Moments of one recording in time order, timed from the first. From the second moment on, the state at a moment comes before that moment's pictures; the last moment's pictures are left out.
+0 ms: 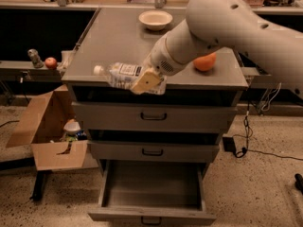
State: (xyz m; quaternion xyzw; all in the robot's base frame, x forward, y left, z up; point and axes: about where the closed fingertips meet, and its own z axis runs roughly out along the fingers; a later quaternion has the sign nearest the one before) arm 0.604 0.006 0.883 -0.57 0.74 0.12 0.35
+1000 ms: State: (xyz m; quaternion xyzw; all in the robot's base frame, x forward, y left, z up) arm 0.552 -0.039 0.837 -0.55 0.76 0.10 0.34
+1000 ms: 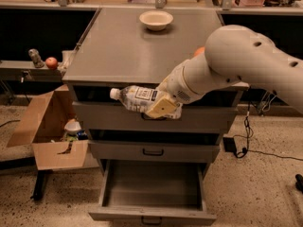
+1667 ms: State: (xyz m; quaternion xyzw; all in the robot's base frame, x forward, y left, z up) arm 0.525 -0.076 0.744 -0.49 0.81 0.16 0.30
